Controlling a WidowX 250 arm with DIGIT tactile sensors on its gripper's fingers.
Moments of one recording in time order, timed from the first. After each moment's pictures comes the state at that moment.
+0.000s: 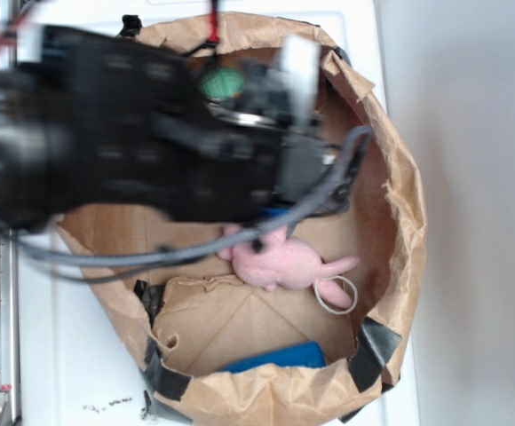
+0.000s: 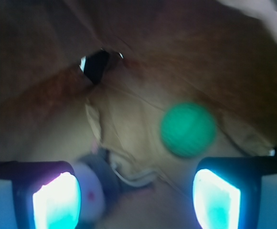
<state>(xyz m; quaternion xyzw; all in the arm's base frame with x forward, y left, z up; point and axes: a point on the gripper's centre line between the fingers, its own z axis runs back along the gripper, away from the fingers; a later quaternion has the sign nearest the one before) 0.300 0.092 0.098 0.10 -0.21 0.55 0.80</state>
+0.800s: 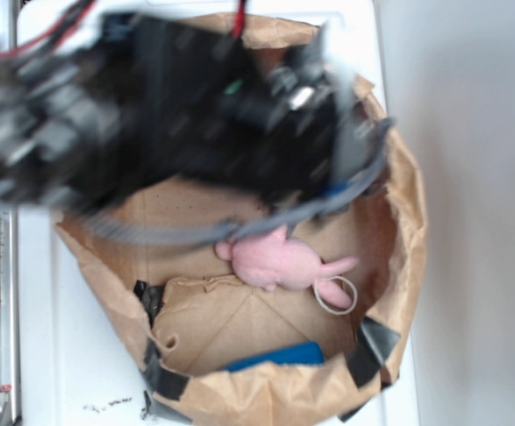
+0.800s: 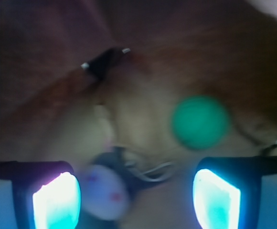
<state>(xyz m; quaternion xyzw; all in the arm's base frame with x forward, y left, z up) 0.314 0.101 0.096 0.05 -0.14 0.59 0.79</state>
